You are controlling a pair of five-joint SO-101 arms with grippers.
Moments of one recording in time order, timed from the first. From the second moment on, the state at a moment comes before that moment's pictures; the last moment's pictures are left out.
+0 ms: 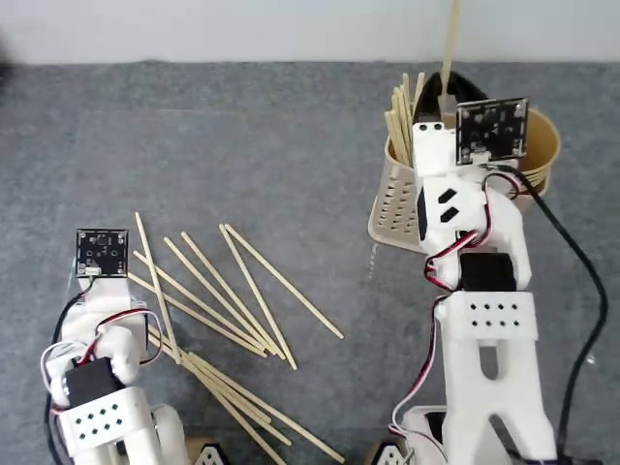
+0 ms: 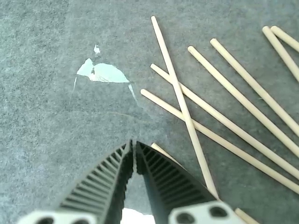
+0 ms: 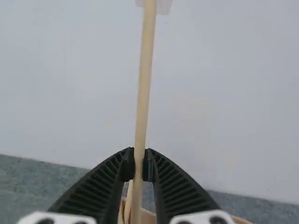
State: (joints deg) left arm -26.1 -72.7 77.4 60.8 -11.3; right arm -3.4 -38.0 38.2 9.5 8.2
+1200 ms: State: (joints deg) left arm -26.0 -72.7 77.4 60.8 -11.3; right arm -41.3 -3.9 22.6 54.9 -4.5
